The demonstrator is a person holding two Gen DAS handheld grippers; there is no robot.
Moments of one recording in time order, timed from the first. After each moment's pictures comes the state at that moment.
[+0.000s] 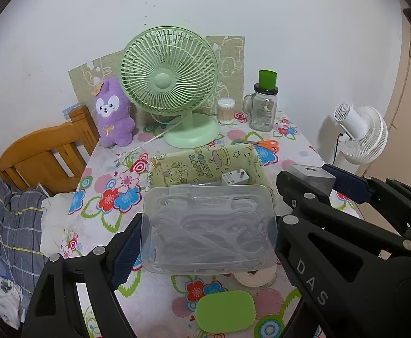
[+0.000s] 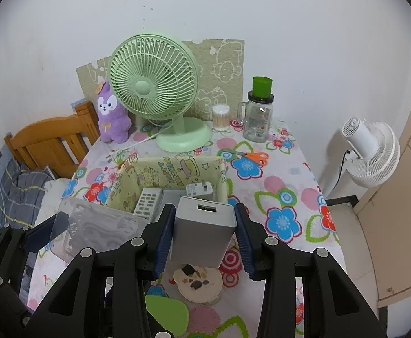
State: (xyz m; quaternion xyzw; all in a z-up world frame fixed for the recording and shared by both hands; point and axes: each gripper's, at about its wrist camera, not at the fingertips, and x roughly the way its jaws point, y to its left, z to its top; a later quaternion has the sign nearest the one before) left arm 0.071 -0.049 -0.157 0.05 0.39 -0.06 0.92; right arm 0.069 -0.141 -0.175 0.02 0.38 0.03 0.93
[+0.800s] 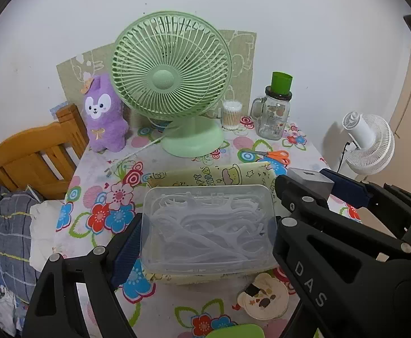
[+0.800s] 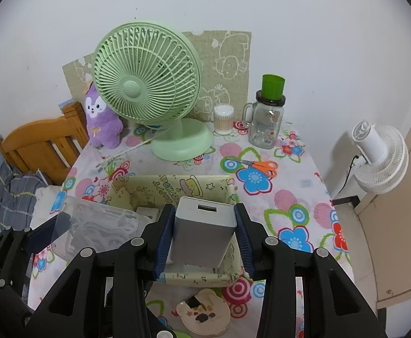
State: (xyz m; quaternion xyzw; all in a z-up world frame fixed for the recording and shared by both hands) left arm 0.137 -0.037 -0.168 0.04 0.41 -0.07 0.91; right arm 0.138 -0.130 -0.188 0.02 0.40 0.02 0.92
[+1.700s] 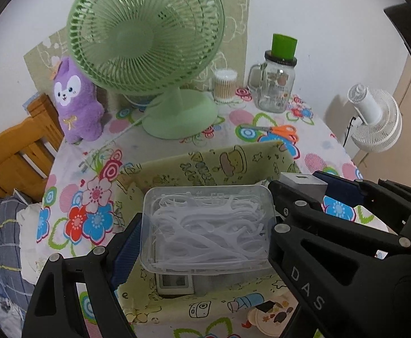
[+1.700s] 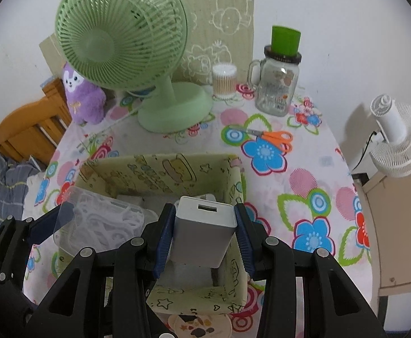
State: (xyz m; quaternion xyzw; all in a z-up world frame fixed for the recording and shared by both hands) left arm 0.190 -0.049 -0.220 0.06 0.46 -0.10 0.88; right arm 0.195 -0.140 -0.247 0.04 0.48 0.02 0.88
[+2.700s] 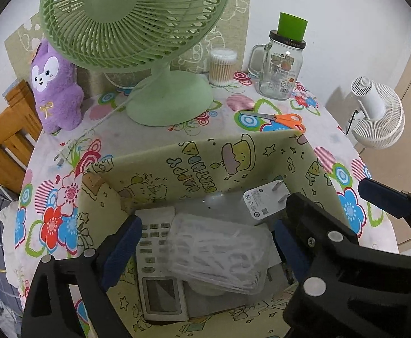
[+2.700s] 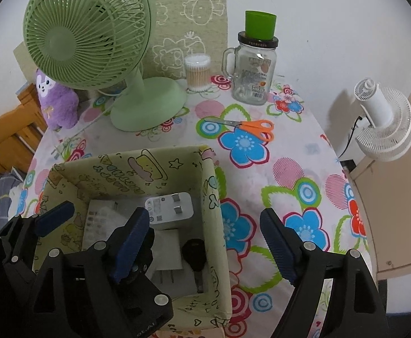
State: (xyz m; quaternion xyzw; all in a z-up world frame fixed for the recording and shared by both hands) left arm 0.224 -0.051 -0.256 0.05 0.49 -0.11 0.86; right arm 0.200 -0.151 -0.263 0.04 0.48 -0.03 0.87
